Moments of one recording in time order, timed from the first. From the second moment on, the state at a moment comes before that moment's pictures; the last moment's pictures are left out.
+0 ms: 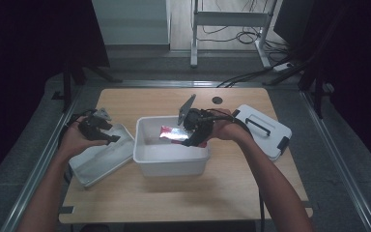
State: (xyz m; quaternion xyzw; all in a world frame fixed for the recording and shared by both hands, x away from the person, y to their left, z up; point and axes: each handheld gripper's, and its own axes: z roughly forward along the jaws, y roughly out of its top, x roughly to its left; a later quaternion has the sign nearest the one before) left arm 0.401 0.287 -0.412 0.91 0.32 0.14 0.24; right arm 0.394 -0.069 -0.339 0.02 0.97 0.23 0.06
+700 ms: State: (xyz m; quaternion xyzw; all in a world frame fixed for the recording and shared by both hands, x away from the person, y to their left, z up) left arm 0.402 0.283 -0.415 0.91 0.31 0.13 0.24; right arm 0.395 -0.059 -0.362 0.01 0.98 0.21 0.04
